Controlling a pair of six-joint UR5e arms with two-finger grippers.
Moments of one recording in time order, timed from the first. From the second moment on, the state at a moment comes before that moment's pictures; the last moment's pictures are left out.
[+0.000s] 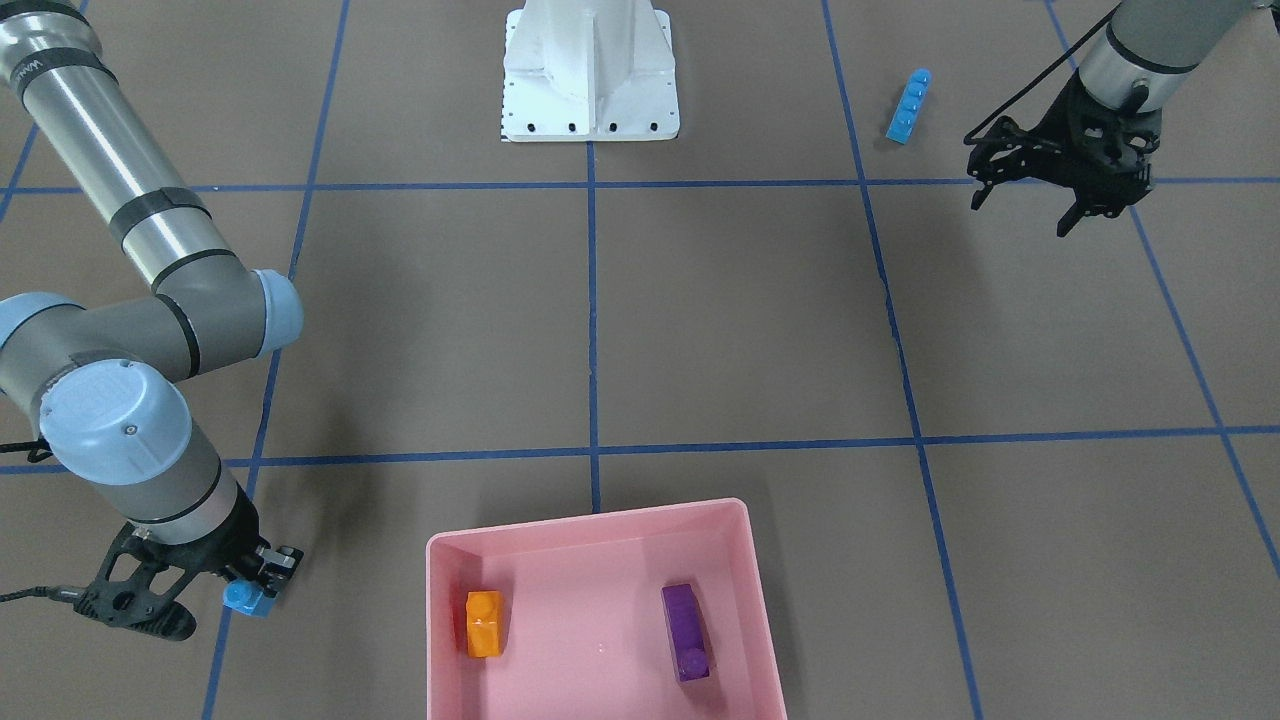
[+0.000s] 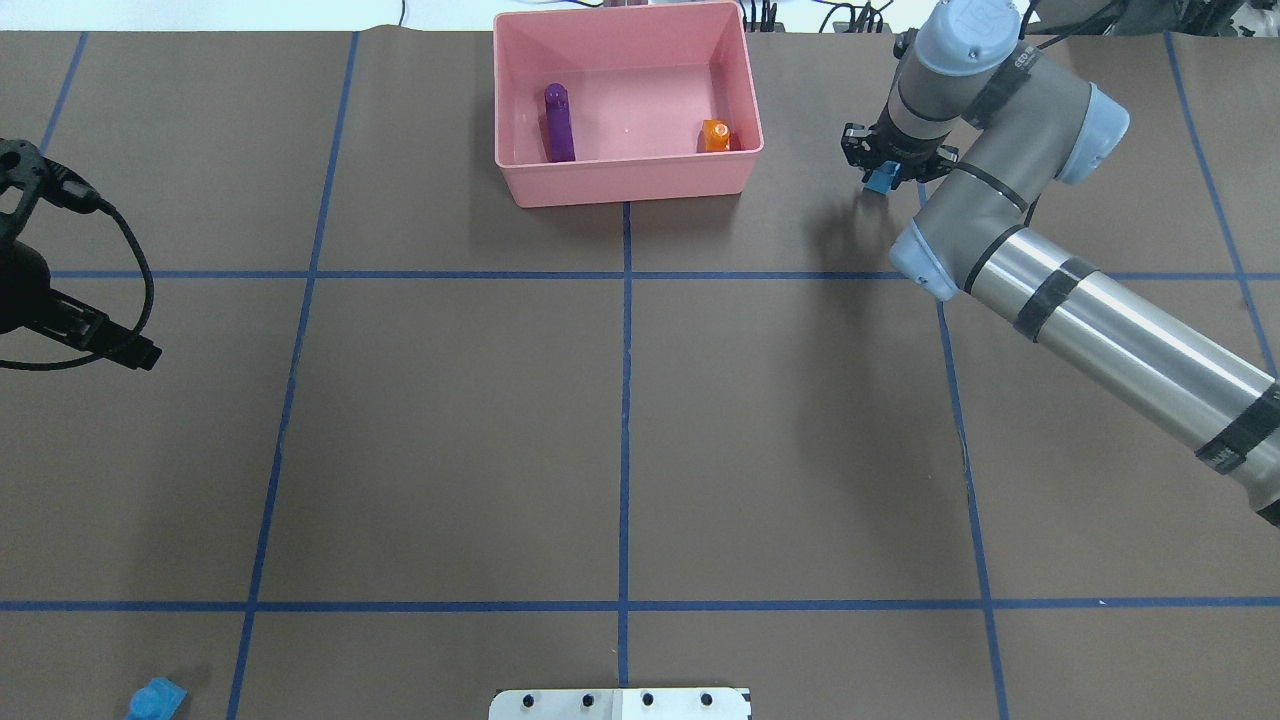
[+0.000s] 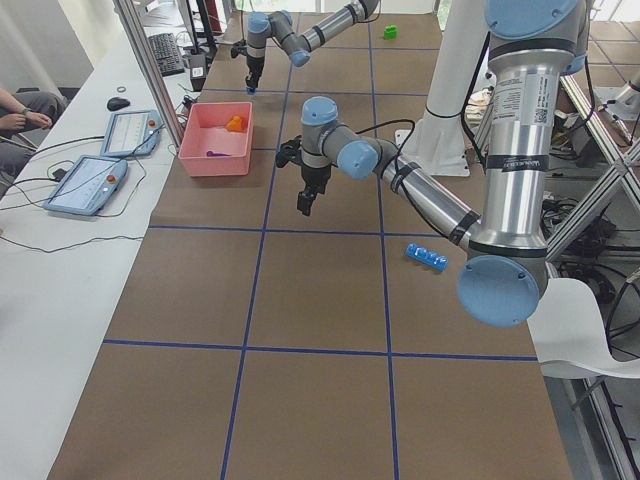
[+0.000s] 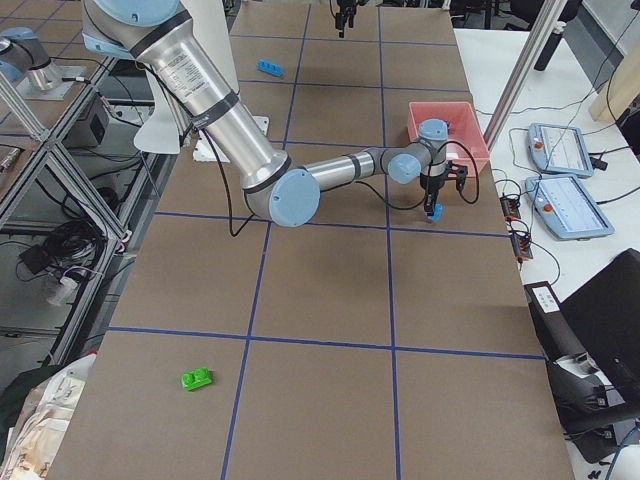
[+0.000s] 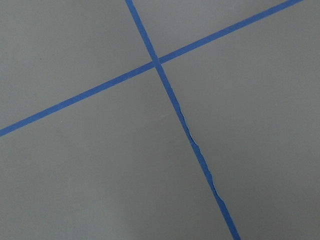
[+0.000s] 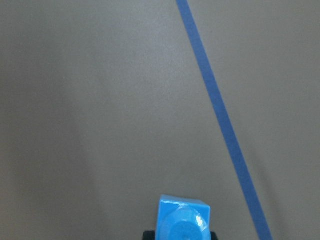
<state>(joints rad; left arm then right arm) -0.96 -1.60 -2.16 -1.57 -2.14 -0.41 0.96 -0.85 1.08 -1.18 1.95 1.11</state>
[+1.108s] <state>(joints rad) -1.01 -1.42 -2.17 -1.57 -2.14 -0.35 0.89 -0.49 0.98 -1.28 1.88 1.02</state>
